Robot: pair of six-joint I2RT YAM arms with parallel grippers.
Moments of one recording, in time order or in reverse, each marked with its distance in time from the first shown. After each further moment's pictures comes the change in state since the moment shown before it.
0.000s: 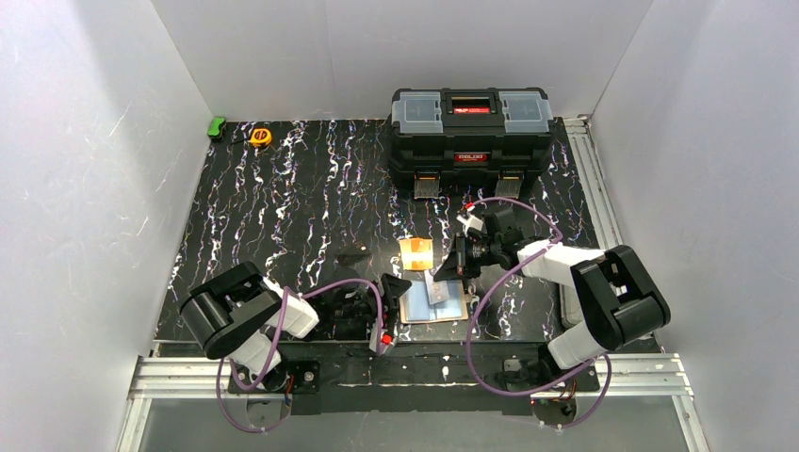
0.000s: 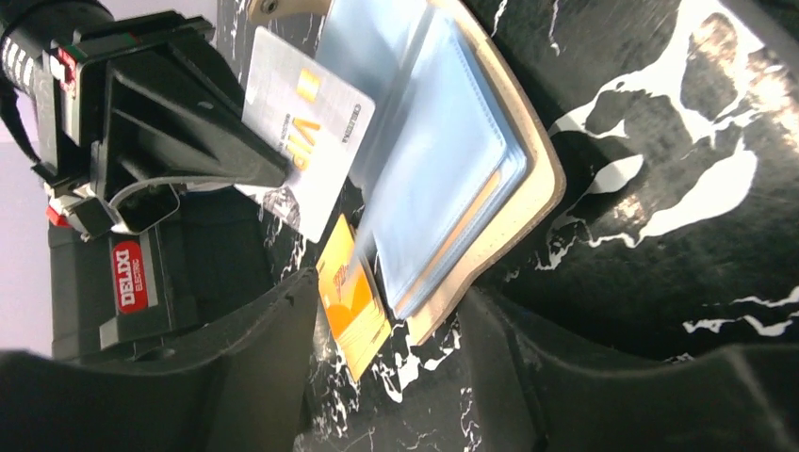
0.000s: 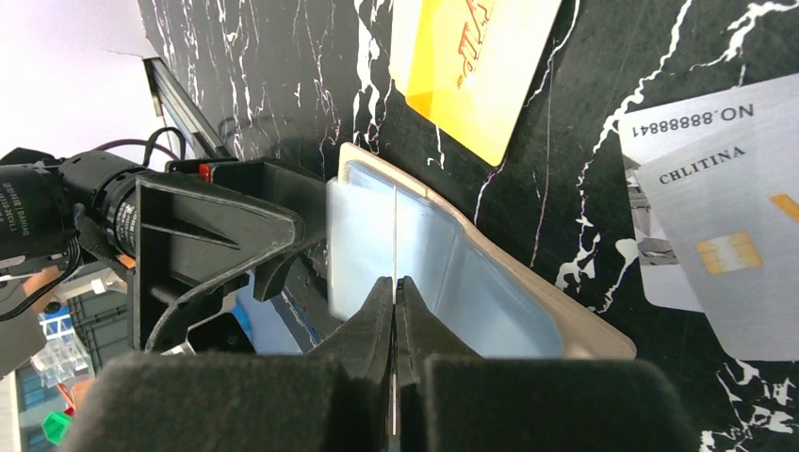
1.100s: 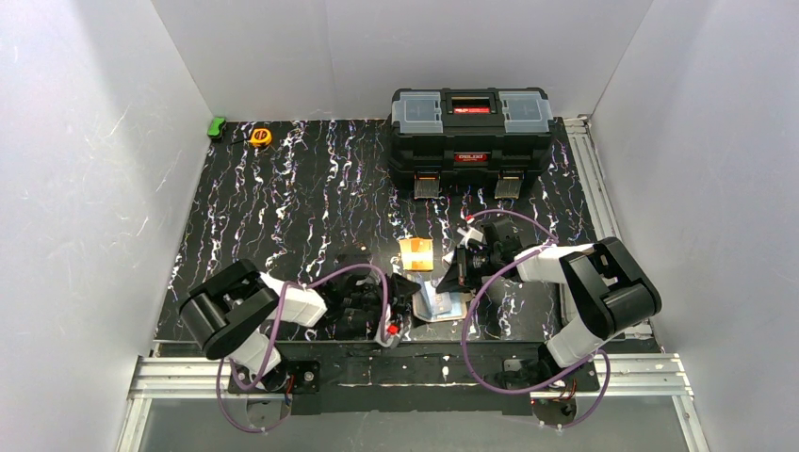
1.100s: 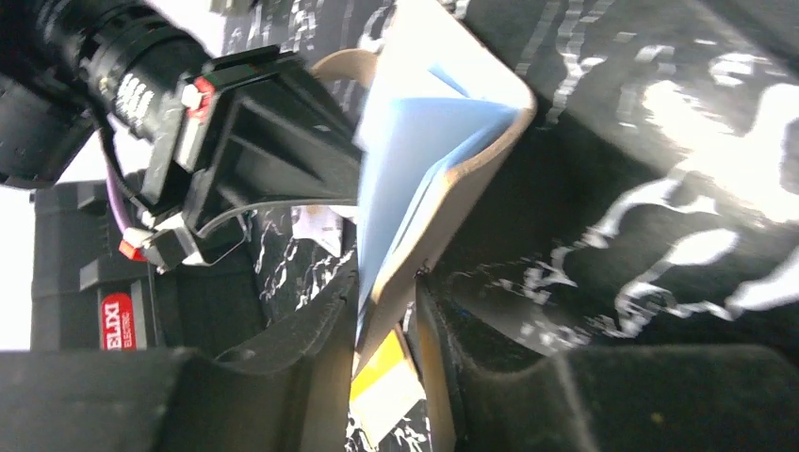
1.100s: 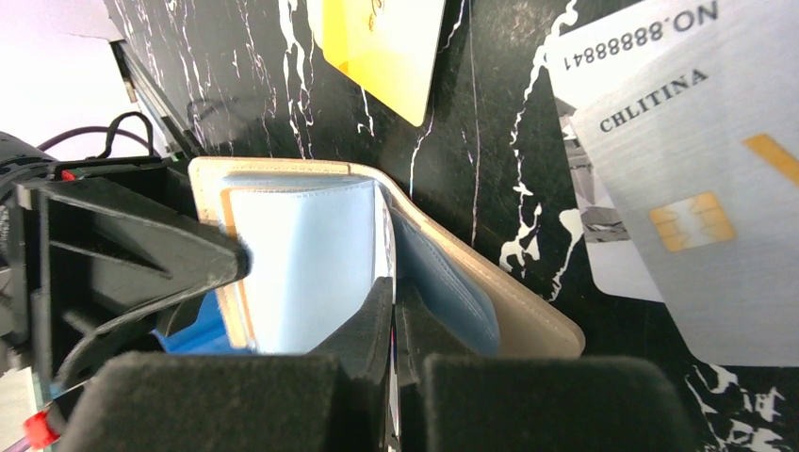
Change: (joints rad) left arm 0.000 0.013 0.151 -0.138 0.118 -0.070; right arm 0.002 0.073 -0.069 0.060 0.002 -0.018
